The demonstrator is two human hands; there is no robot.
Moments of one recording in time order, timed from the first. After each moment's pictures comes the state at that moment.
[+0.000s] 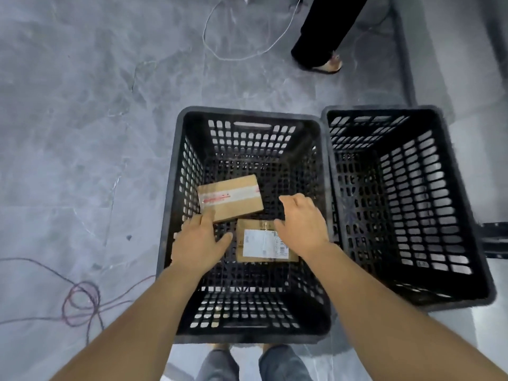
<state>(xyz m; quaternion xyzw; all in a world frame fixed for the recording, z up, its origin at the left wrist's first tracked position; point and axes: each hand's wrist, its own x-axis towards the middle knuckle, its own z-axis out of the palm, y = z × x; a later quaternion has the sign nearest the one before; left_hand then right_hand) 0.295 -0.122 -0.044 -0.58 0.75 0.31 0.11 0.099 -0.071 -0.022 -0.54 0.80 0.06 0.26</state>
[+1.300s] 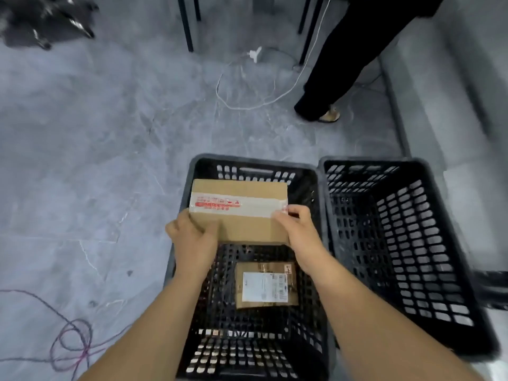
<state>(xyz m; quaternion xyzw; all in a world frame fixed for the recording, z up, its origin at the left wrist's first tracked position) 0.268 -0.162 0.026 -0.70 0.51 0.45 -0.23 0.088 -0.112 0.013 -0.18 0.72 -0.42 0.52</state>
